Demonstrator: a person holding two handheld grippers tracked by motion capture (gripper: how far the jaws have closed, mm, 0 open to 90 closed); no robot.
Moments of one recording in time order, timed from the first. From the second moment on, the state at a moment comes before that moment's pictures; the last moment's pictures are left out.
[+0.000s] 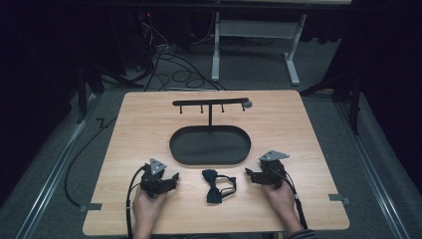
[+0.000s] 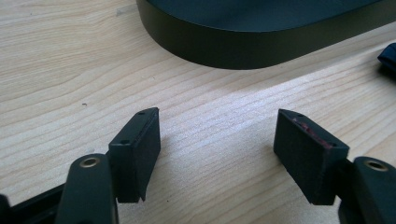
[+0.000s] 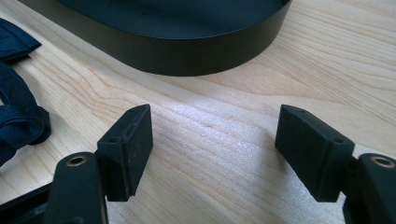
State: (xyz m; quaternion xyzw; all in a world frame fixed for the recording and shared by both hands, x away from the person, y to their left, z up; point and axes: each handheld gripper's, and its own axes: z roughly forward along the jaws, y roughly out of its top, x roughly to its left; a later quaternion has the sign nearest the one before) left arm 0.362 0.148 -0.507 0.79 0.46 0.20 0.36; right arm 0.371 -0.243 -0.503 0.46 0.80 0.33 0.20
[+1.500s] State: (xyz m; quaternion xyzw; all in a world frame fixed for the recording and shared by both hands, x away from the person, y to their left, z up) left arm 0.362 0.149 -0.507 0.79 0.46 0.19 0.36; right arm 0.345 -0.249 -0.486 0.46 0.78 0.40 0.14
